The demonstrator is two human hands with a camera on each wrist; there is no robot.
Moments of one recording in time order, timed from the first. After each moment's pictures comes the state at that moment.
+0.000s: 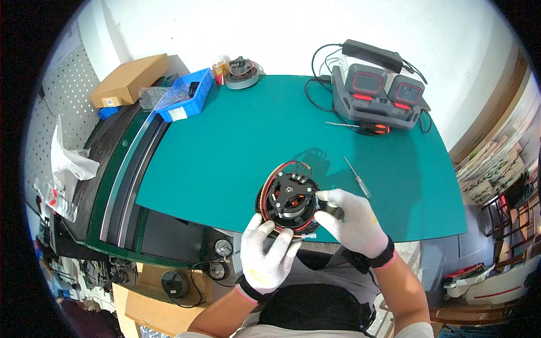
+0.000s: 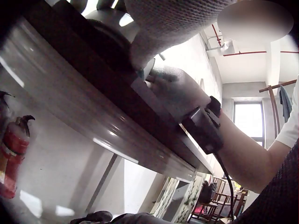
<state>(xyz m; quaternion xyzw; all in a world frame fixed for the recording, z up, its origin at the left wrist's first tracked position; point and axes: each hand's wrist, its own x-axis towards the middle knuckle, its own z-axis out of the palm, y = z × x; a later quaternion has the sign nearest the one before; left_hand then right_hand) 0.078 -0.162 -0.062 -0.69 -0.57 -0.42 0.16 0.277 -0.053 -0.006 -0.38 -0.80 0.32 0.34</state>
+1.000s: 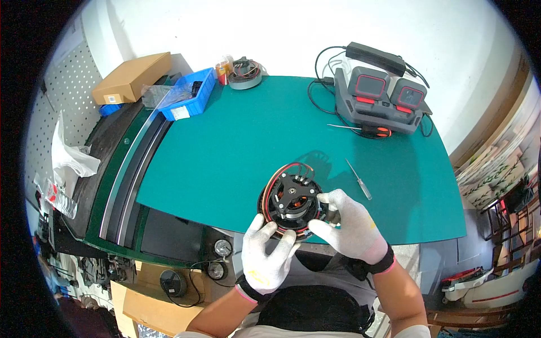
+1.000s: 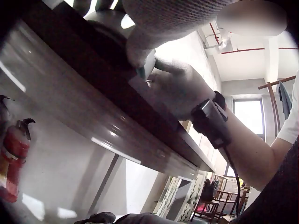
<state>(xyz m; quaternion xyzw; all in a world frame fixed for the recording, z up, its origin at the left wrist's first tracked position) 0.072 -0.162 -0.074 -0.70 -0.55 -0.42 0.16 0.270 -0.061 -0.002 -0.38 -0.79 0.34 0.34</state>
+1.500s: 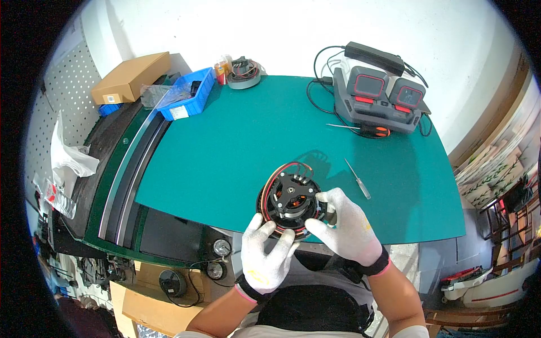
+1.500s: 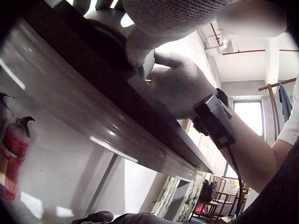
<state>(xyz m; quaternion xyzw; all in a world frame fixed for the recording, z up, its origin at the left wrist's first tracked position) 0.074 -0.162 -0.075 -0.70 -0.55 -0.43 0.16 0.266 -0.064 -0.010 -0.38 -0.79 0.33 0.36</state>
